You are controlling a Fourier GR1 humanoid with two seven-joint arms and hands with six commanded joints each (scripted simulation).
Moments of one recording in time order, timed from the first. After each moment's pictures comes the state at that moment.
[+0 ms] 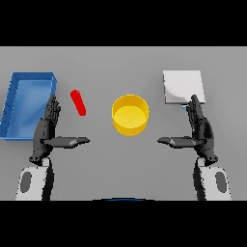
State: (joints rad) left arm 0.00 0.00 0.00 -1.57 0.00 0.00 0.00; right arm 0.00 0.00 0.00 -1.57 0.00 0.00 0.00
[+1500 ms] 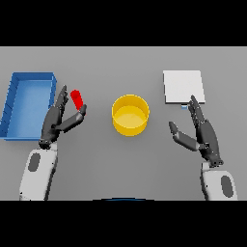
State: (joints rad) left arm -0.20 0.05 -0.01 -1.33 -0.14 0.02 -0.01; right arm 0.05 -0.09 0.06 -1.65 0.11 0.04 -0.06
